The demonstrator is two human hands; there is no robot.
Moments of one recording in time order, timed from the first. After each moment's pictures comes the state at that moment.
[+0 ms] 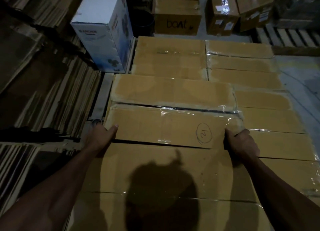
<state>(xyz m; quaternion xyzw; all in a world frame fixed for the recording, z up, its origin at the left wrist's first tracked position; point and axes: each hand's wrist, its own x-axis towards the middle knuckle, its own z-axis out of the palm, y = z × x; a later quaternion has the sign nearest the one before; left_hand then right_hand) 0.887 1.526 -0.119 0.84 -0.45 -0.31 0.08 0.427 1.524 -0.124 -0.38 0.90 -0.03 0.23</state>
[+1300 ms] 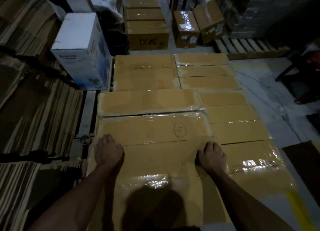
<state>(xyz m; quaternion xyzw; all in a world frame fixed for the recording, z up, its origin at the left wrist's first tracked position) 0.819 1.575 -0.073 0.79 -0.59 -0.17 -0.03 0.469 1.642 -0.082 -0.47 0.86 0.02 0.20</state>
